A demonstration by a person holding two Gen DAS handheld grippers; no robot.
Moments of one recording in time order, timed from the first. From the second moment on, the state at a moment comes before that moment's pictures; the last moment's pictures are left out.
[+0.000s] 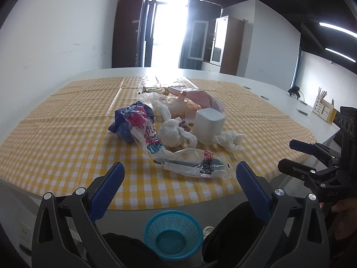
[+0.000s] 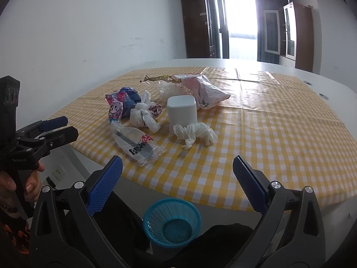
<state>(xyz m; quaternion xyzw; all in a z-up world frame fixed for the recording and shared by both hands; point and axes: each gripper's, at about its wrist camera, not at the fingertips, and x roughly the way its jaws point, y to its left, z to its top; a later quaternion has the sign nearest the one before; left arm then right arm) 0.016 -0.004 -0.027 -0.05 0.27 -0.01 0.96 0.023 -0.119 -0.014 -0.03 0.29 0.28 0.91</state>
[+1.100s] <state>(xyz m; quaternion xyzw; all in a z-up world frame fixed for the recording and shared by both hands) 0.020 0.012 -0.034 -0.09 0.27 0.03 0.96 0.024 -0.117 -0.017 -0.03 0.30 0.28 0.91</state>
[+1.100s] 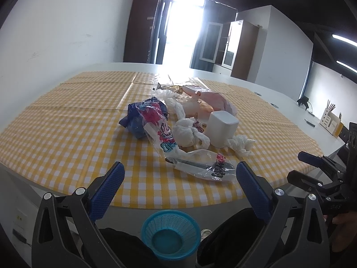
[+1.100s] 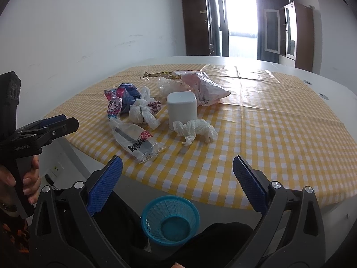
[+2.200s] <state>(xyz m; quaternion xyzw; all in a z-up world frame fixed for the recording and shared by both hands) 0.116 0.043 -0.072 -0.13 0.35 0.02 0.93 0.154 -0.067 -0.062 -0.05 0.39 0.26 0.88</state>
